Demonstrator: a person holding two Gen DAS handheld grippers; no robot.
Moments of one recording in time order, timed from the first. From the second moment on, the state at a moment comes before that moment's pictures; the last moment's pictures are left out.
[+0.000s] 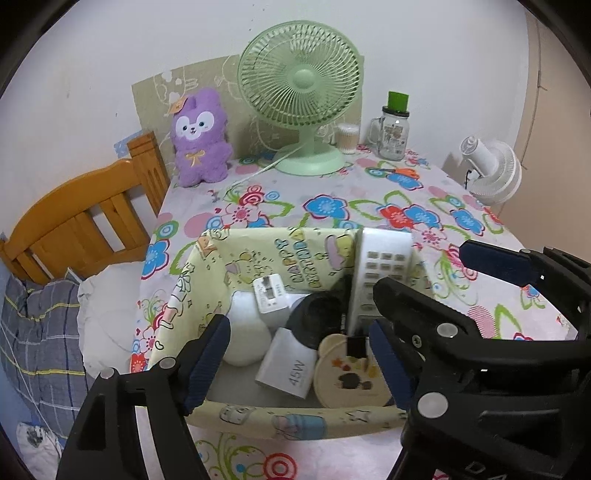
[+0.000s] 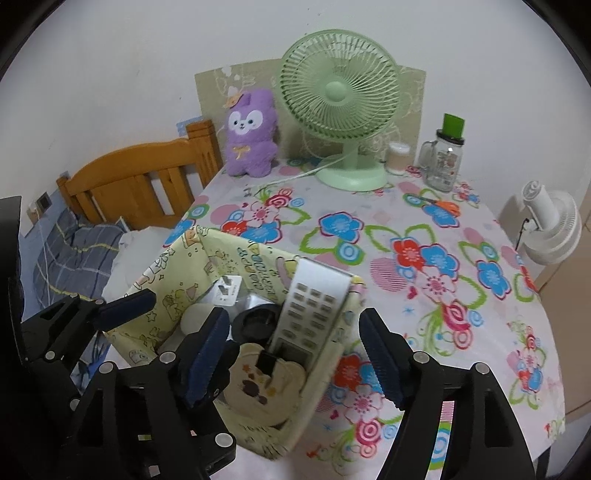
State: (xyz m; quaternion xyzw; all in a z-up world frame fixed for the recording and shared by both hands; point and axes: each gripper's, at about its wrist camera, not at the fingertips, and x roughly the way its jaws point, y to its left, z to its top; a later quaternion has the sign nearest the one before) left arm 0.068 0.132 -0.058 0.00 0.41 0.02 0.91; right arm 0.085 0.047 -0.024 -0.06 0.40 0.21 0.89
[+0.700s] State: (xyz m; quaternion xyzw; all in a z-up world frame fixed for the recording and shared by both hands) left arm 0.037 0.093 -0.023 0.00 0.36 0.03 0.93; right arm 0.054 -0.023 0.010 -0.04 0.36 0.17 0.92
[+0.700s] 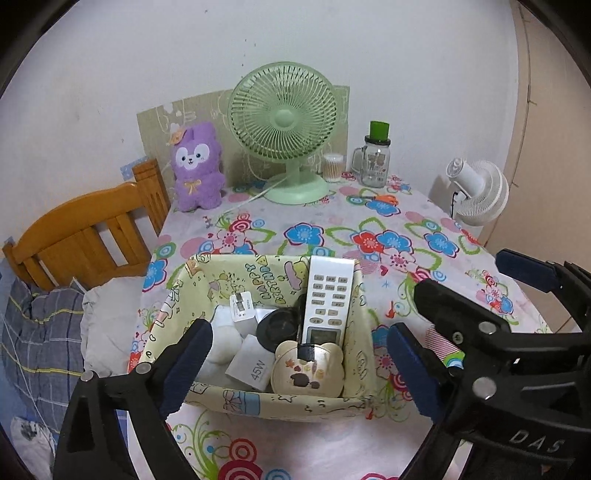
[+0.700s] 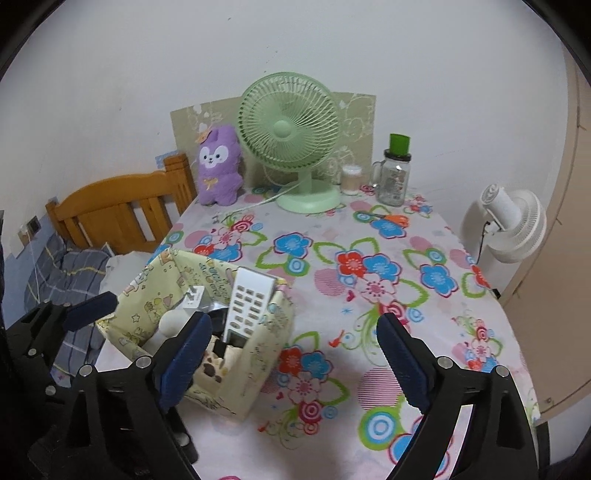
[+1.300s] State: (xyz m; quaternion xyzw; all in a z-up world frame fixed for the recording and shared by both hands) left arm 0.013 0.055 0.005 0.00 0.32 0.04 0.95; right arm 0.031 -0.088 0.041 -0.05 0.30 0.12 0.94
